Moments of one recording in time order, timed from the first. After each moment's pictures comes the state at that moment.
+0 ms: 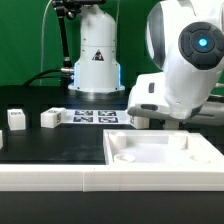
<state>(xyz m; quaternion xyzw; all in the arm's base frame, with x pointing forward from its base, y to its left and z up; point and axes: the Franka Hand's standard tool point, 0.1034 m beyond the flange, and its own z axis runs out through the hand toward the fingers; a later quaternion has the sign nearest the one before) 0.392 0.145 0.005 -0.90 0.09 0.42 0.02</state>
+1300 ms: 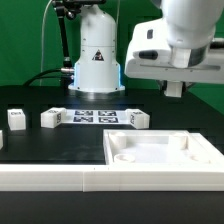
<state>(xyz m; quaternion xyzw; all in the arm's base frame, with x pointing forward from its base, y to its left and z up) 0.429 0.128 0.085 -0.94 0.07 0.33 0.04</state>
